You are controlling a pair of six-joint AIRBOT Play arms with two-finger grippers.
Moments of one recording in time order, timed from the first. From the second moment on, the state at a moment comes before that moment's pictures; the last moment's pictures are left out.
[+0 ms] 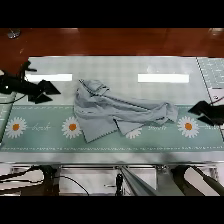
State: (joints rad) left arm 0.30 -1.42 1.09 0.94 -1.33 -1.35; right arm -0.60 -1.04 0.74 -1.17 1.19 1.42
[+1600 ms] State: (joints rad) left arm -0.04 -1.45 0.86 0.57 -1.03 -1.13; right arm -0.59 -1.24 0.53 -0.70 0.98 1.22
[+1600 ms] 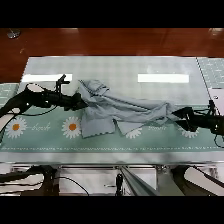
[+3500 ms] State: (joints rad) left arm 0.29 -0.67 1.94 0.98 -1.25 -1.34; right arm -0.36 -0.64 1.87 -1.00 1.58 1.49
